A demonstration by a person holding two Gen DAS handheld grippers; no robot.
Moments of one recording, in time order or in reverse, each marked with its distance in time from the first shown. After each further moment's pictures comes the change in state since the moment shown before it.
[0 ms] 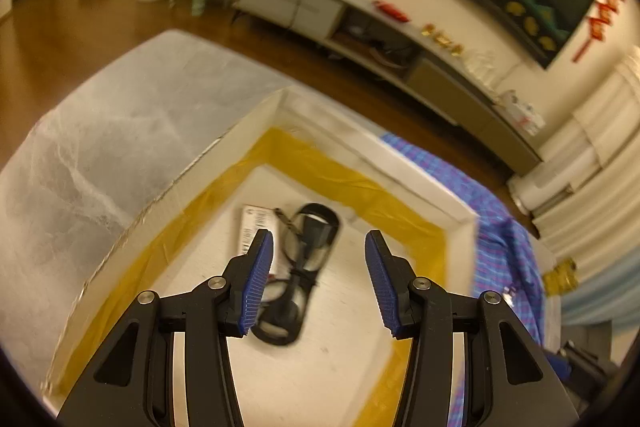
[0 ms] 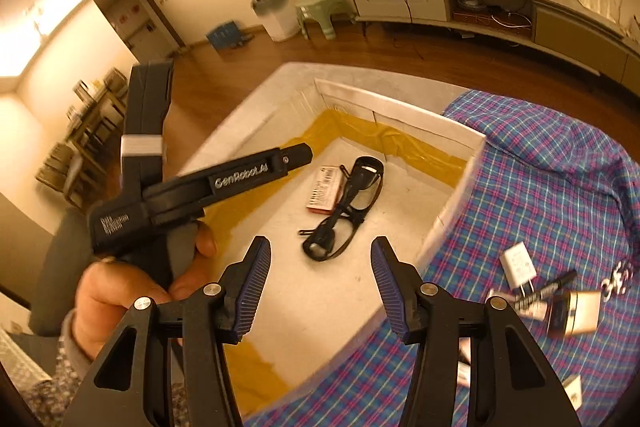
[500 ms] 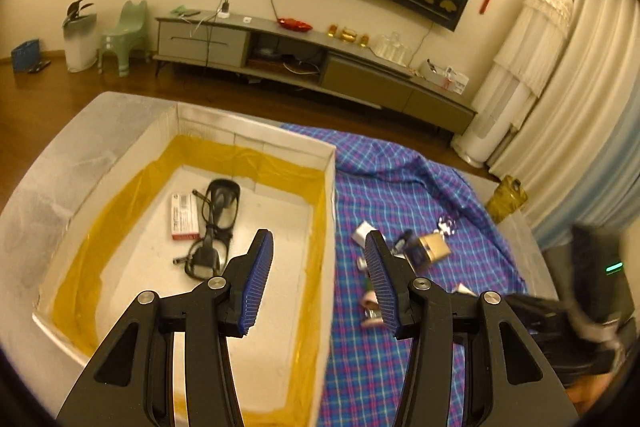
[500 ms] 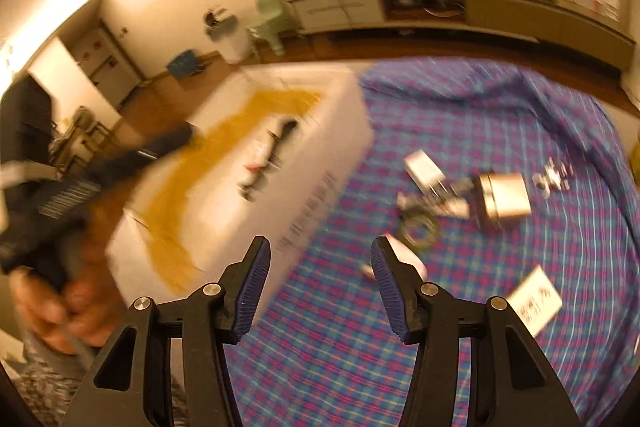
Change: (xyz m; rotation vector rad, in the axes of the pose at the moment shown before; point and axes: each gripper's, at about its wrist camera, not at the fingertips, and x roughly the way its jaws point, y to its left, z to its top) left arm -0.078 -0.068 -0.077 0.264 -0.060 -0.147; right arm -0.048 -0.063 -0.108 0.125 -0.039 -0.152
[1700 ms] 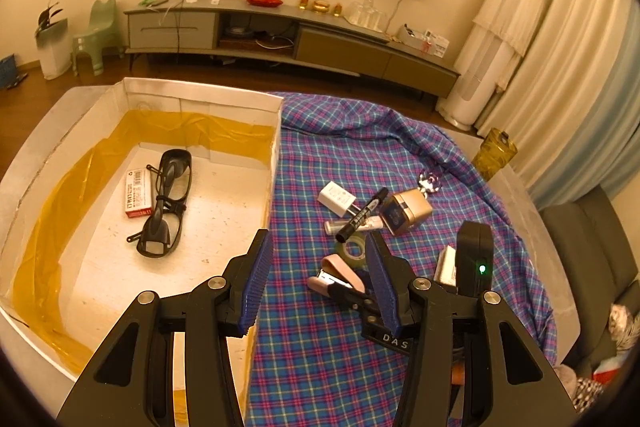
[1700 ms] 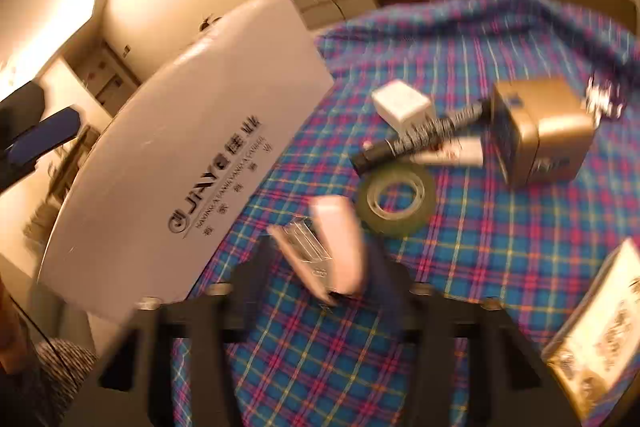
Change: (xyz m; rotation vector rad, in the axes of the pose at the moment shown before) left arm 0.032 -0.040 -0.026 0.094 0.084 -0.029; right arm 0.101 -0.058 -0.029 0.055 -0.067 0.106
